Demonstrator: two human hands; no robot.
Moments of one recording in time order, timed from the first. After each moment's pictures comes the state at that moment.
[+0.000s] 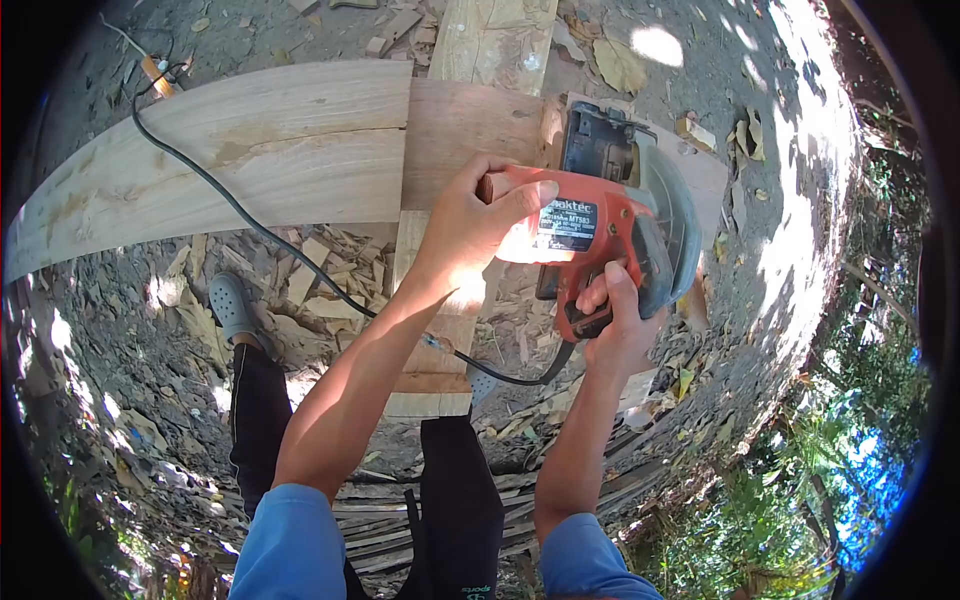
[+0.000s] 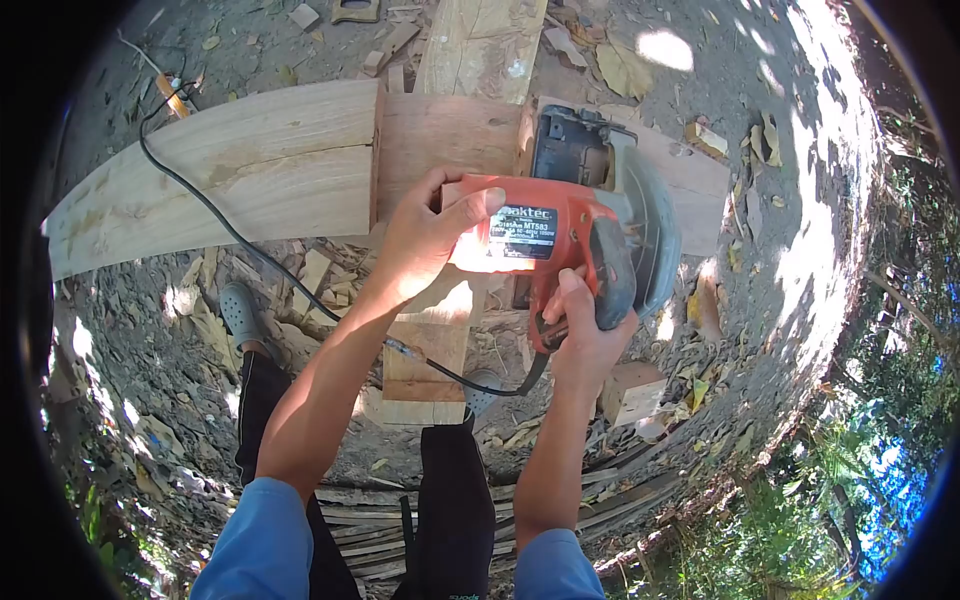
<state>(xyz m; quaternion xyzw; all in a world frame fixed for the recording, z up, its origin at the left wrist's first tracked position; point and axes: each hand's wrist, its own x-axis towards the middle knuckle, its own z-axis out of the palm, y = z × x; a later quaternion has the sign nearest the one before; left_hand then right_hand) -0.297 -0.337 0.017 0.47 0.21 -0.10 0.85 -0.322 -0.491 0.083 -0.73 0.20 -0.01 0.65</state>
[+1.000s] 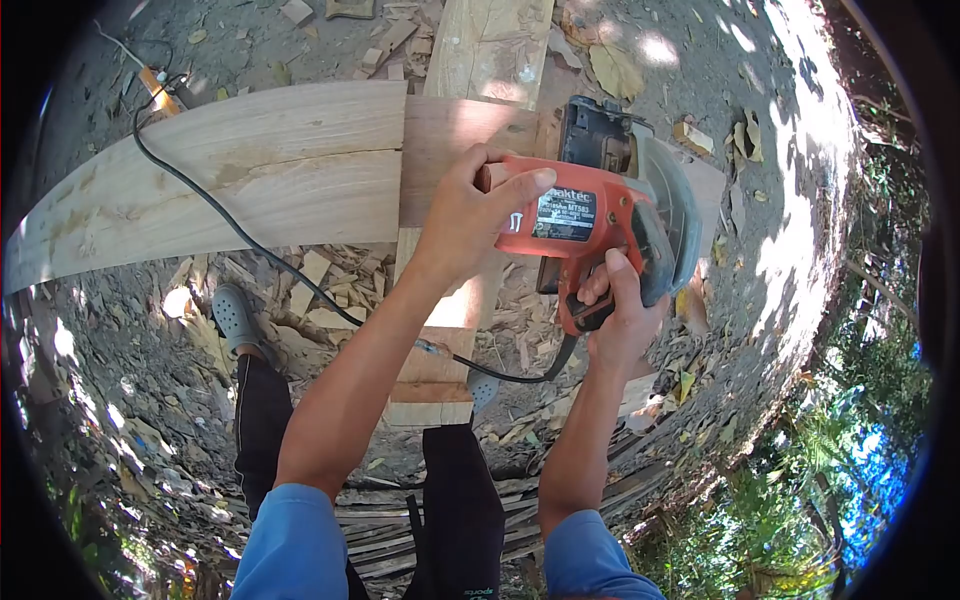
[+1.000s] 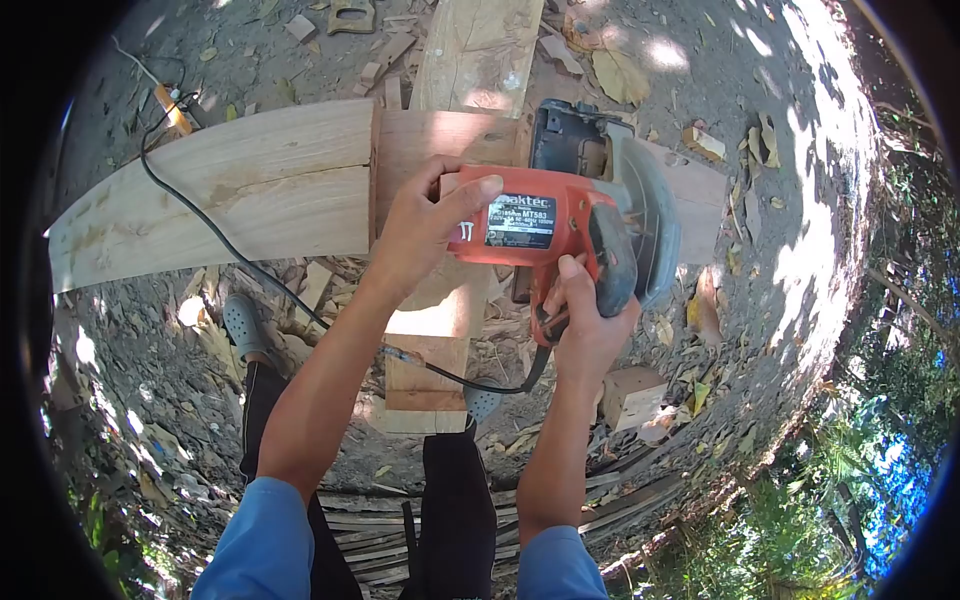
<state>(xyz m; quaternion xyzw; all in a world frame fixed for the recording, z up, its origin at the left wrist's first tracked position) -0.272 -0.326 0.024 0.55 0.21 -0.14 0.80 -0.299 -0.492 0.078 -0.74 0.19 -0.01 0.65</state>
